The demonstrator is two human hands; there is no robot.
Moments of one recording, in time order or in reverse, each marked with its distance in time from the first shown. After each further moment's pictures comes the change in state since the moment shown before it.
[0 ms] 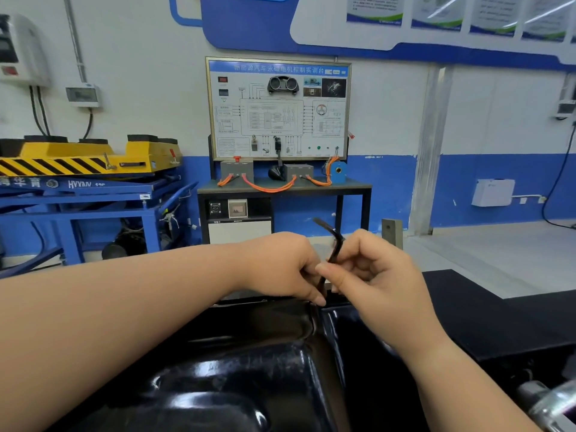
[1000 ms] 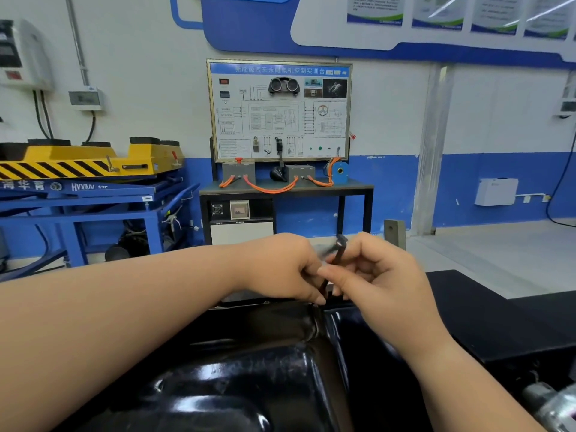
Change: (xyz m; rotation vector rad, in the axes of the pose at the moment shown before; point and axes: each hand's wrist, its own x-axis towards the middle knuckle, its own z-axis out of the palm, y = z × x) left_hand -0.002 0.000 -0.003 -0.009 -0.014 0.025; right_hand 0.000 -0.001 0.001 0.066 -0.022 0.021
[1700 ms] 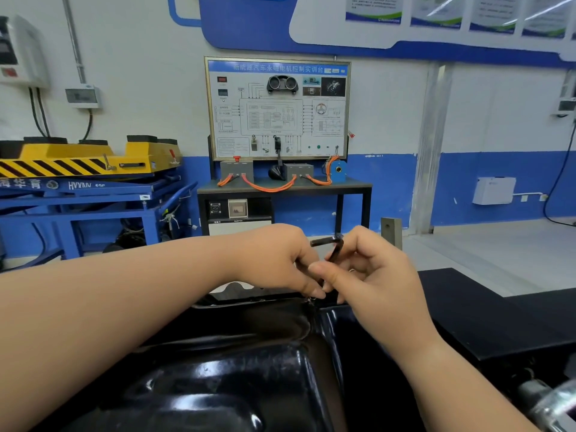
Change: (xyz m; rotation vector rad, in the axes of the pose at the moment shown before) left_hand -0.006 0.007 -0.012 -0.133 0.001 -0.022; right_hand -0.001 -0.003 0.003 -0.043 0.059 0.005
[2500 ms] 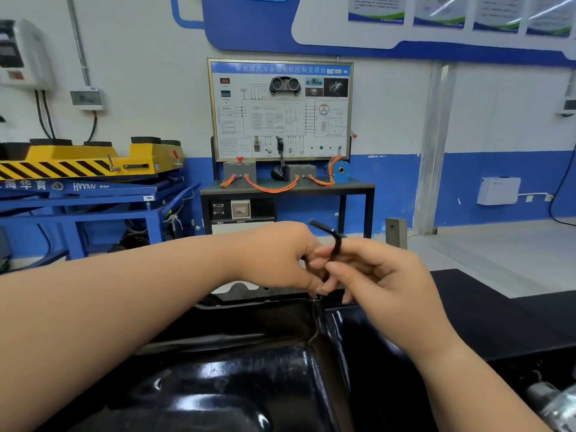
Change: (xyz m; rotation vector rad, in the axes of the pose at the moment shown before) left_hand -0.003 0.003 -0.003 0.001 0.007 0.038; right_hand 0.000 -0.002 -0.006 0.077 -0.120 -0.039
